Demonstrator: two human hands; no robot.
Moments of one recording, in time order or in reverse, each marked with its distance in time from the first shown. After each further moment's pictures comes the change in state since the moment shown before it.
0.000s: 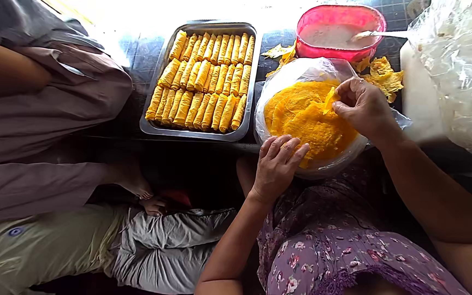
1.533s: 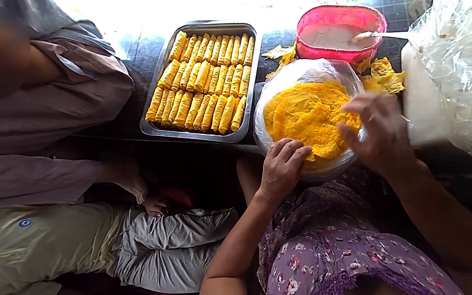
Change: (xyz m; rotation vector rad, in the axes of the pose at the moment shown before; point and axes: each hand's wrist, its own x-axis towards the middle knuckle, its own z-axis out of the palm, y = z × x) left_hand 0.007 0.010 0.007 -0.192 0.054 -0.110; right_hand -0.050 0.005 -0.006 -0.386 0.144 -0.437
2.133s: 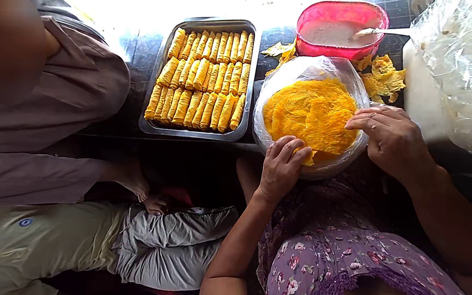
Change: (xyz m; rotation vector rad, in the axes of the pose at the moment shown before) left_hand -0.007 -0.004 0.004 0.028 -0.006 0.039; right_hand -0.019 0.012 -0.009 0.046 0.003 -0.090
